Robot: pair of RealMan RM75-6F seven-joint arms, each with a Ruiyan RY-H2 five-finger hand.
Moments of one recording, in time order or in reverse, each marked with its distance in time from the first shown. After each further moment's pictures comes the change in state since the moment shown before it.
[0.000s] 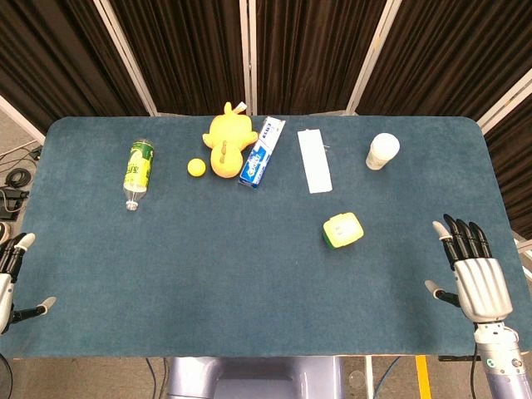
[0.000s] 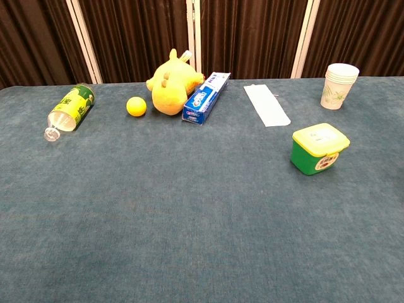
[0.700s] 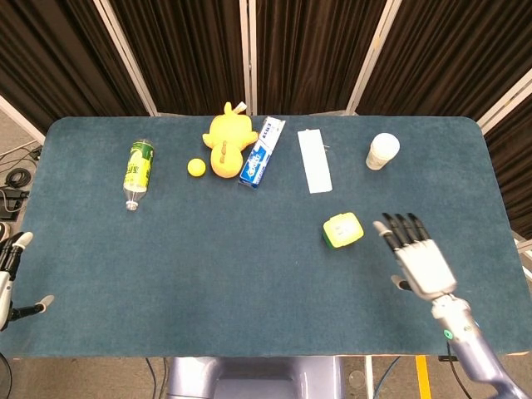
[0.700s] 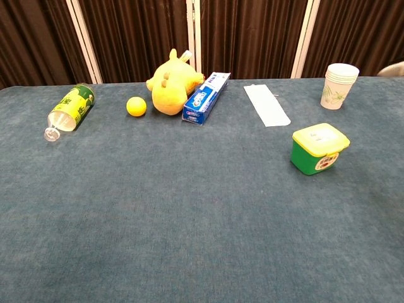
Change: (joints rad) left arm -0.009 -0.003 -0.011 0.014 -0.038 -0.022 -0.001; right arm 0.181 -0.020 0.052 -0.007 0.003 -0.360 -0.232
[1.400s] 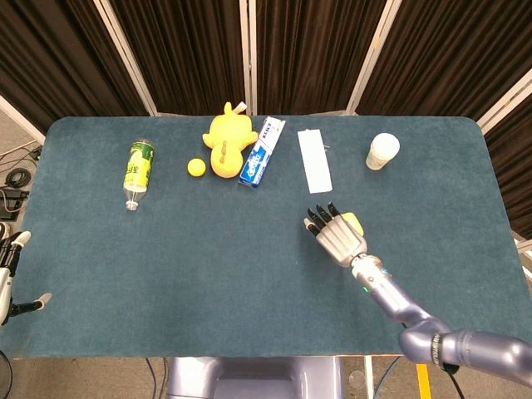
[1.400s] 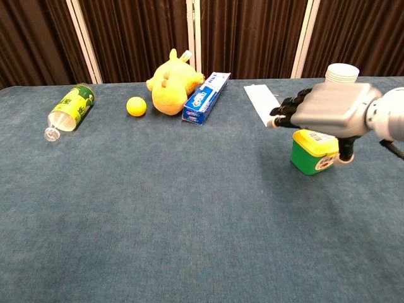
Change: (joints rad) left arm -0.020 -0.016 -0.017 0.030 -0.075 -0.051 0.019; right arm 0.406 -0.240 0.072 0.114 0.437 -0.422 -0.702
